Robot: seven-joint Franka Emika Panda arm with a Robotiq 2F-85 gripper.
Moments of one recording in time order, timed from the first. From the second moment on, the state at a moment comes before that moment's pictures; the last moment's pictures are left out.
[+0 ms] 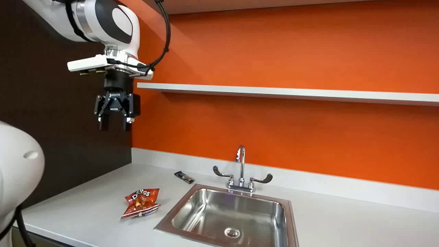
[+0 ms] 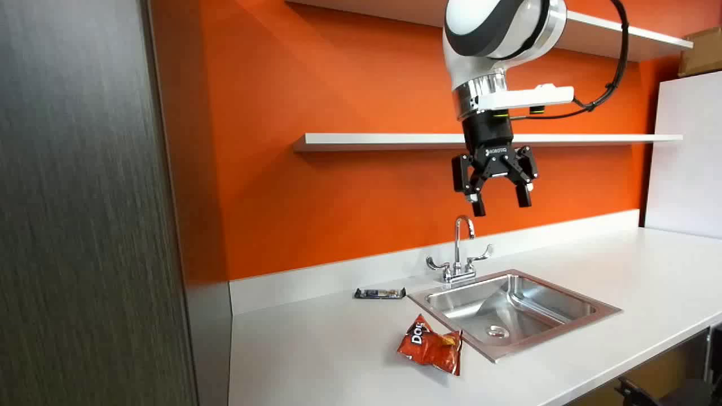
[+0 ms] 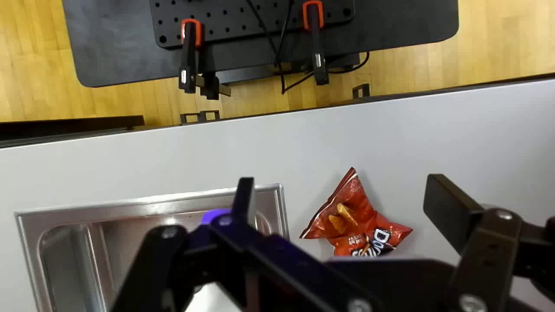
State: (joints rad) arm 0.05 -0.55 0.15 -2.48 0.04 1.72 0.22
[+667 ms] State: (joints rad) arm 0.08 -0.52 0.15 -2.48 0.04 1.79 0.16
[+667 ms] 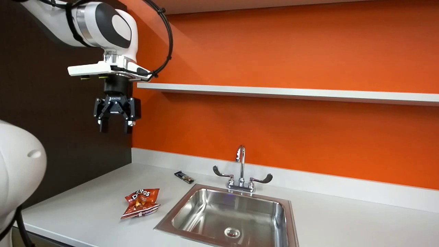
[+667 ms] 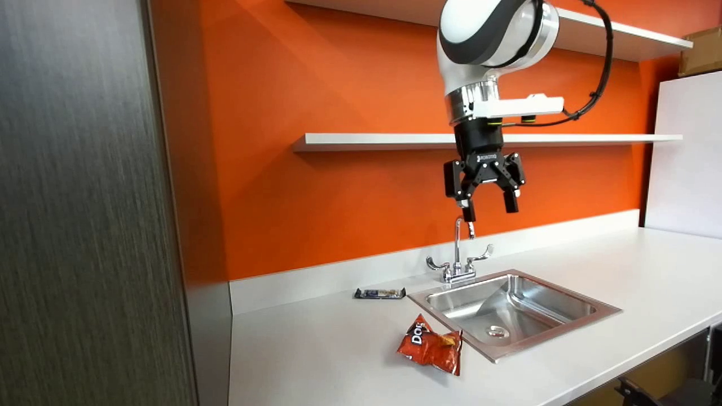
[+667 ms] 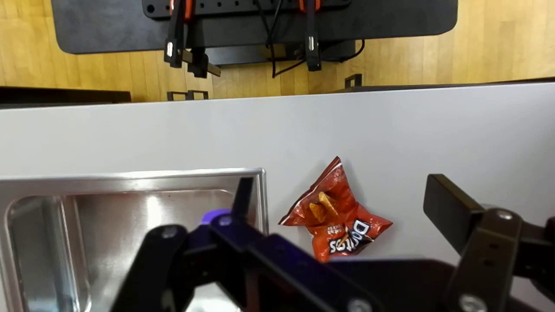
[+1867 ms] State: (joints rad) arm 0.15 -0.12 0.13 -2.51 0.06 2.26 -0.15
